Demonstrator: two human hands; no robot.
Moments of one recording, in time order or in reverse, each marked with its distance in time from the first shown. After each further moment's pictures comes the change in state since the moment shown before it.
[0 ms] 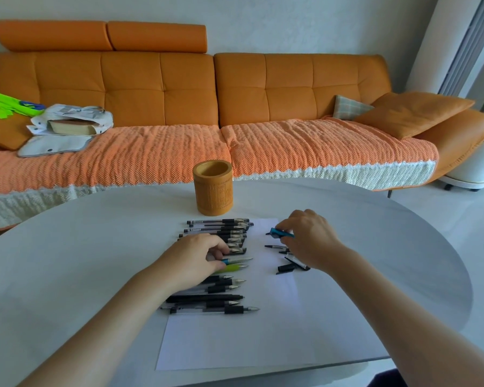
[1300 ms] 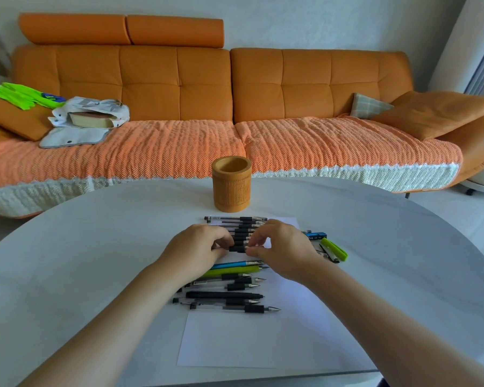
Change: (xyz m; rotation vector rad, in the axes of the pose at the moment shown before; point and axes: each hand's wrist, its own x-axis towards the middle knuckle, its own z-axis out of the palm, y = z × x) left_hand -0.005 -0.020 -0.012 0.114 0.172 0.056; right_hand 0.004 -0.075 0.022 0.385 -0.070 -0.029
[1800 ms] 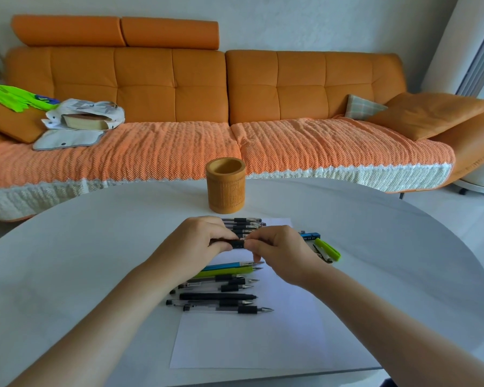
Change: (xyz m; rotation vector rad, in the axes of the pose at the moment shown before) left_hand -0.003 0.019 -0.016 -0.149 0.067 0.173; right_hand -0.020 -0.008 -0.017 0.398 -0.054 -0.006
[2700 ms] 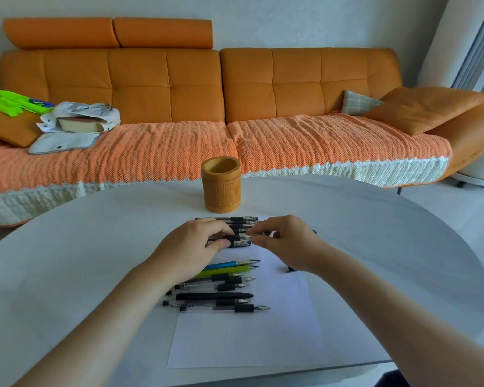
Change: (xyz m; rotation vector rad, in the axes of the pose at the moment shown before) left_hand 0.003 0.002 0.006 0.067 -0.057 -0.139; right_hand 0.009 0.009 -0.022 -0.226 0.008 -0.008
